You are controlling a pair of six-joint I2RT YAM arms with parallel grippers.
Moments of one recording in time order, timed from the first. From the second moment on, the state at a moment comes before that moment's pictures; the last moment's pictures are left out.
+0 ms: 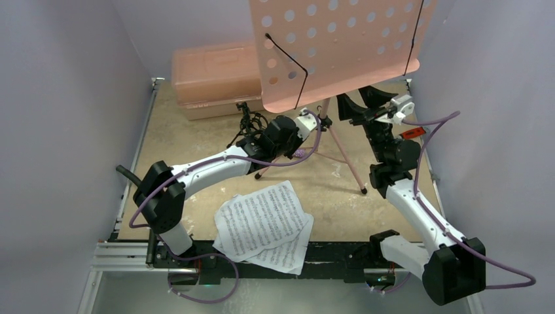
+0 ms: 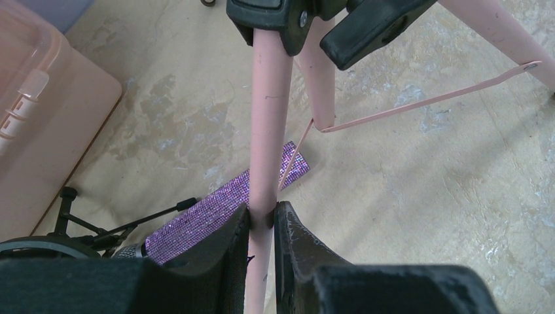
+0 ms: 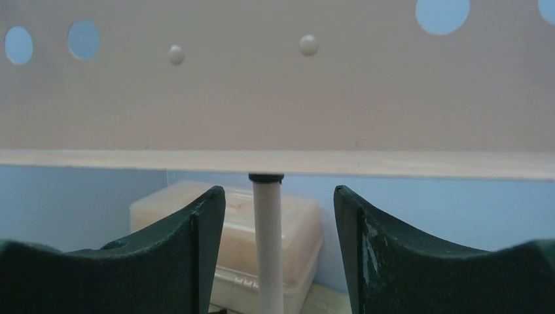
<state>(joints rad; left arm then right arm) -0.86 1.68 1.26 -0.12 -0.16 0.13 0.27 1.05 0.73 1.01 -0.23 0.20</state>
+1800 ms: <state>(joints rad) -0.81 1.67 1.15 0.11 0.03 0.01 0.27 1.08 0.60 0.35 -0.25 -0.10</state>
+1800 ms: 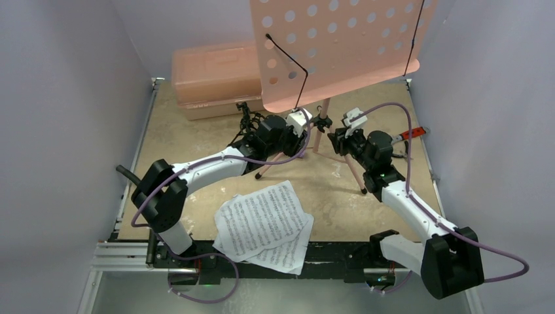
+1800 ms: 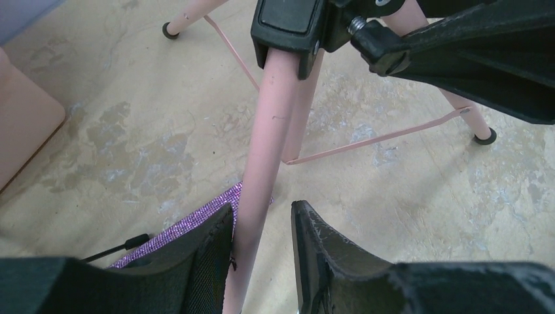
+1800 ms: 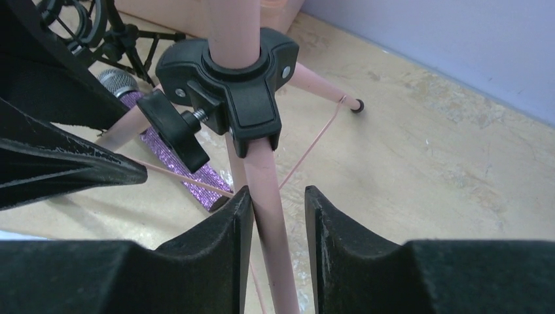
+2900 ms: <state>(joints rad) -0.81 1.73 1.23 0.09 0.05 0.11 0.27 1.07 0.60 0.31 -0.28 -0.19</state>
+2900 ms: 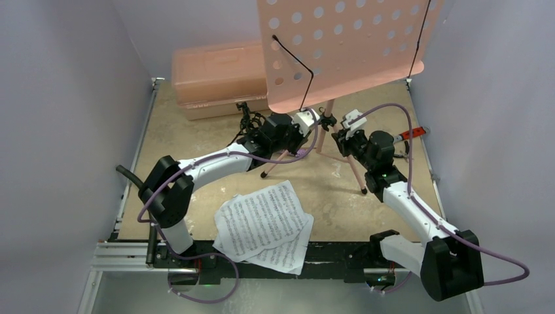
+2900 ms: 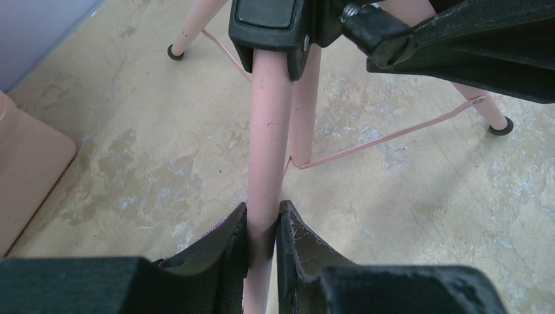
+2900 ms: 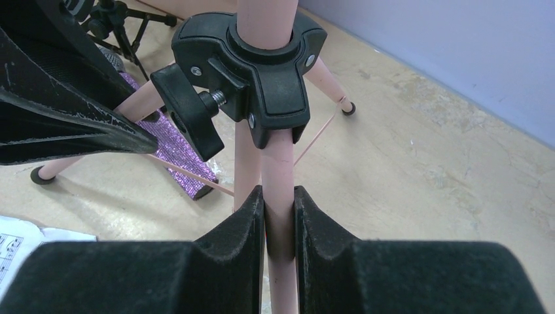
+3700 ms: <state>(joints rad) -0.82 1.80 1.35 0.04 0.08 0.14 0.24 0.99 0.58 0.28 -0.25 -0.14</state>
